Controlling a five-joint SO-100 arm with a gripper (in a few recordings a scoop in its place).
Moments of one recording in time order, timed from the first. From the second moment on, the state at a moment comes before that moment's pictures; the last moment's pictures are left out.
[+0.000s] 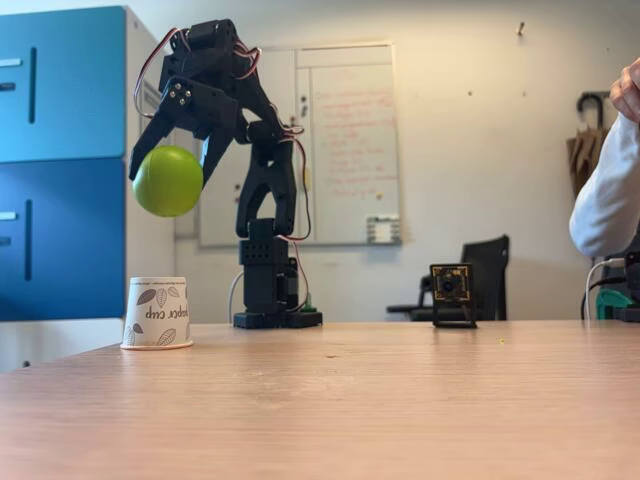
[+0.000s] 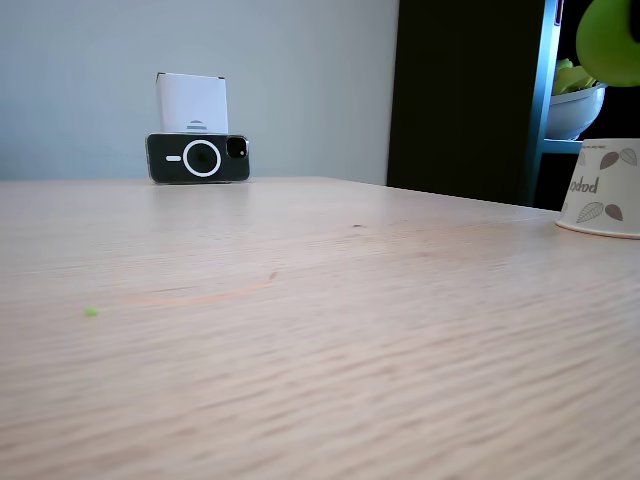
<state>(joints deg) 19.1 103.1 84.7 103.6 38.1</state>
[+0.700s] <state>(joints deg) 21.0 99.6 93.1 95.4 36.7</state>
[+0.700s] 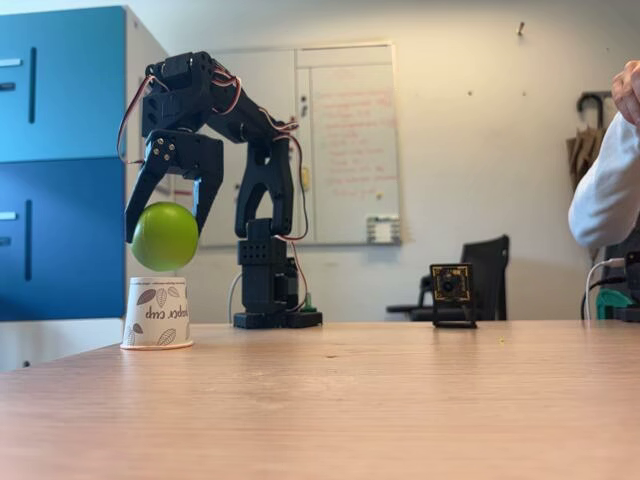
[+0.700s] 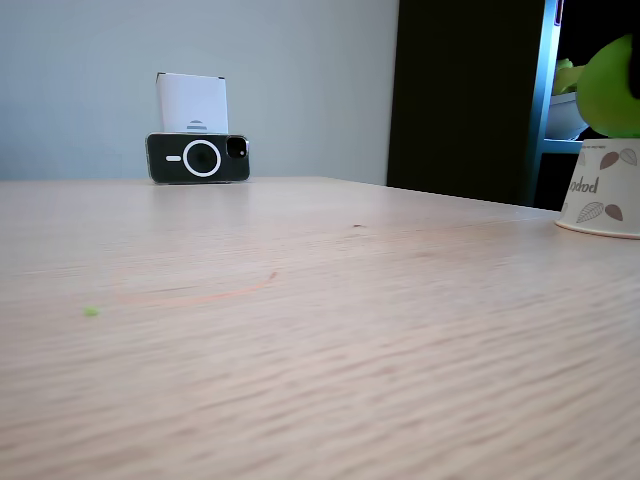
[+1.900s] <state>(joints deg) 20.2 103.2 98.7 91.2 36.7</state>
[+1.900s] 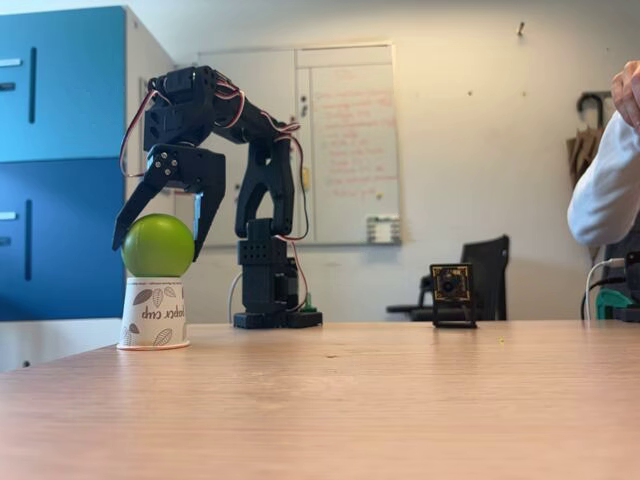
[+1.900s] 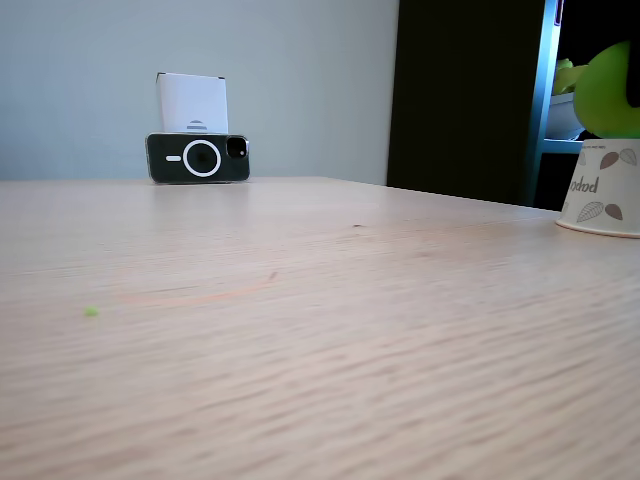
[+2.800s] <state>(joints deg) 20.1 110.5 103.7 89.1 38.5</state>
